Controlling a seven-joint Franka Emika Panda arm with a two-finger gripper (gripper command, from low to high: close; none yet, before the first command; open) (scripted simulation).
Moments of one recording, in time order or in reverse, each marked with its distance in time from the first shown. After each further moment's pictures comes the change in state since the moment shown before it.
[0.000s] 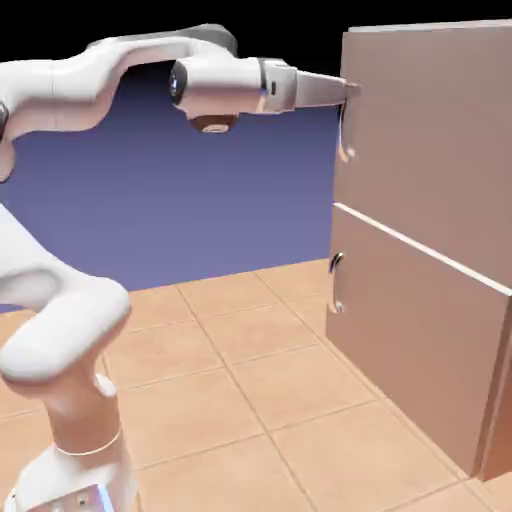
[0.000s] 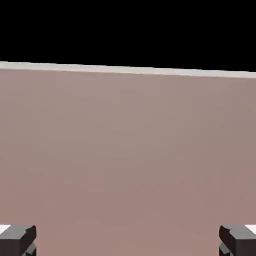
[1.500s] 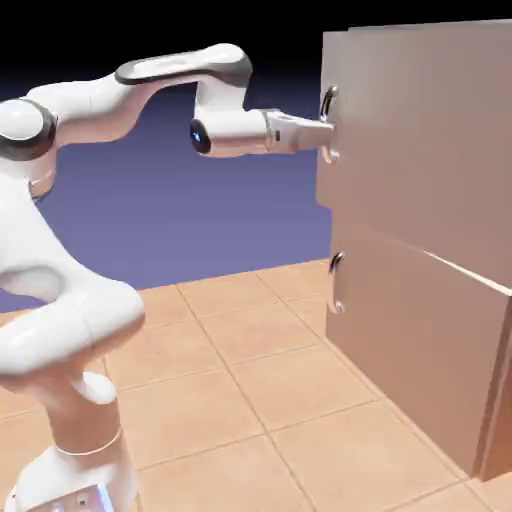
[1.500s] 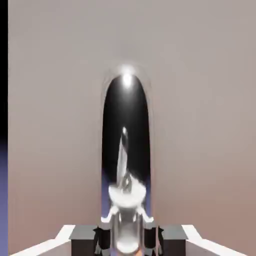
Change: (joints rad) arm -0.229 -0.024 0.353 0.195 0.984 -0.095 -0.781
